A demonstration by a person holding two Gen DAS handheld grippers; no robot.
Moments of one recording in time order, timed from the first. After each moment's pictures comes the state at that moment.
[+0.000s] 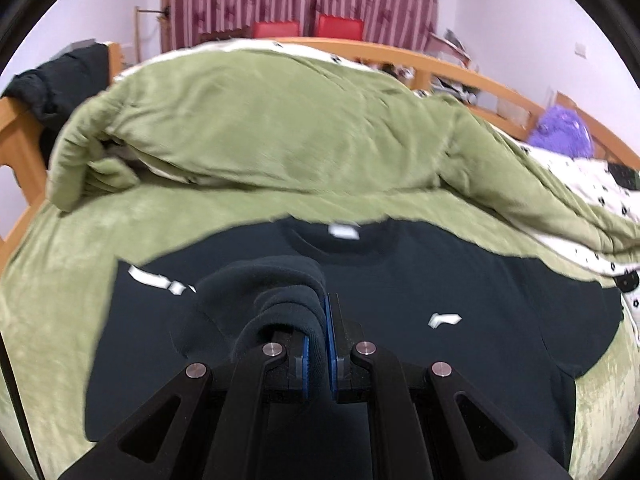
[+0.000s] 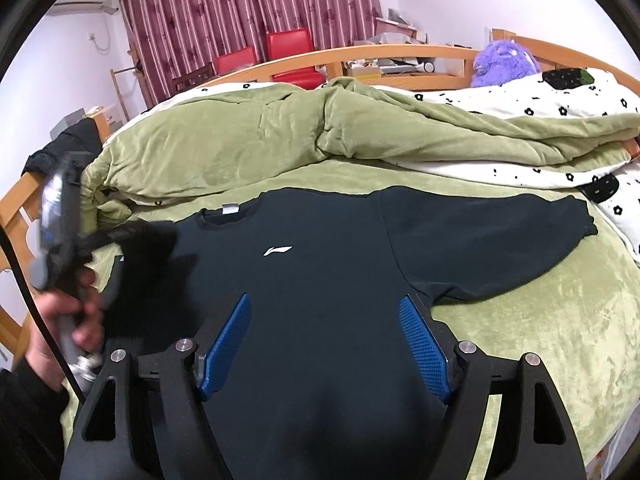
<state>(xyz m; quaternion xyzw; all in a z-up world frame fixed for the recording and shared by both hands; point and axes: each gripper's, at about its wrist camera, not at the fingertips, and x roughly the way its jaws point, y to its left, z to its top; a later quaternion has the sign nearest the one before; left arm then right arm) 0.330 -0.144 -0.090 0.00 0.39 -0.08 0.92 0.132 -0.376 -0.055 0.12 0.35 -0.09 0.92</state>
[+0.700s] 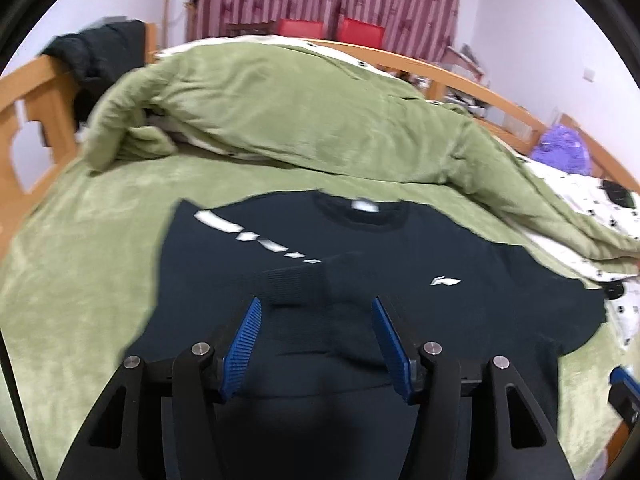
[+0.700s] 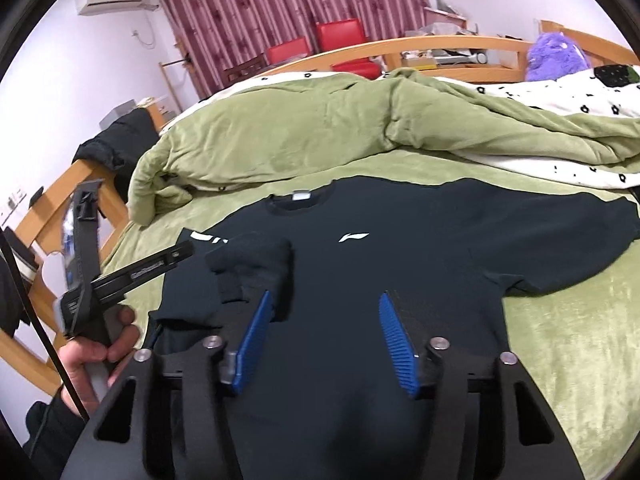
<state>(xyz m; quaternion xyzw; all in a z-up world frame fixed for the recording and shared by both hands) 0.255 -0.073 -0.072 -0.03 0.38 -0.05 0.92 0.132 -0.332 -0.048 0.14 0.36 0.01 0.92</state>
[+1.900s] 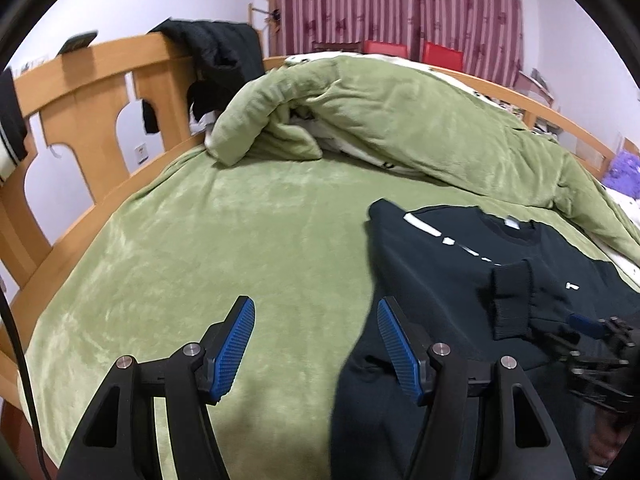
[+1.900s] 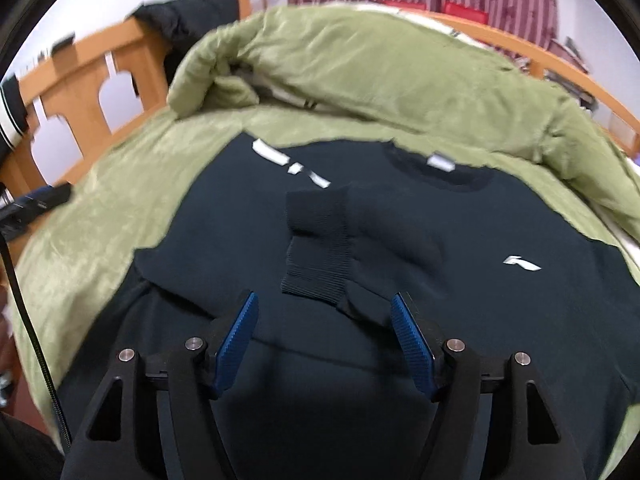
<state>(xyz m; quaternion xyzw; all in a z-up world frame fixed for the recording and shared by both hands) 0.234 0.119 -0.098 -0.02 0.35 0.07 0.93 0.274 -0.149 -0.155 -0.04 0.42 0.12 0.90</state>
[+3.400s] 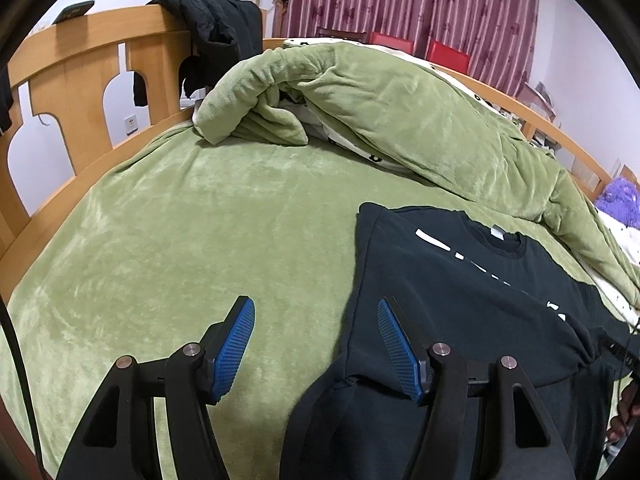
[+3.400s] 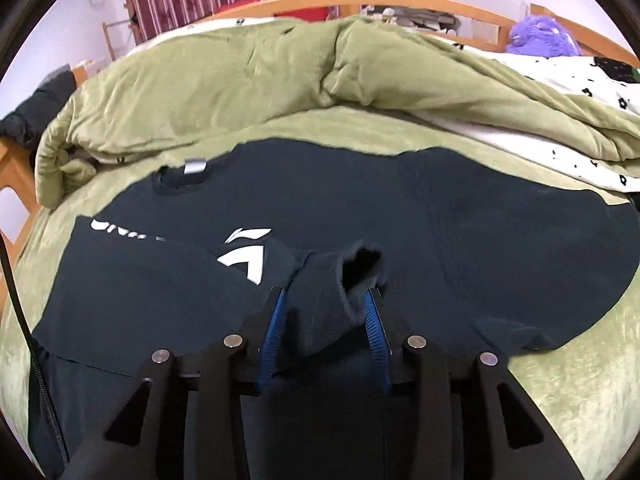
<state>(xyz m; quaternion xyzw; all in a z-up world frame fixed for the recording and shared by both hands) 0.248 0.099 -0.101 -0.07 0.37 0.05 0.92 0.258 -0.394 -0.144 0.09 0.42 -0.08 0.90</state>
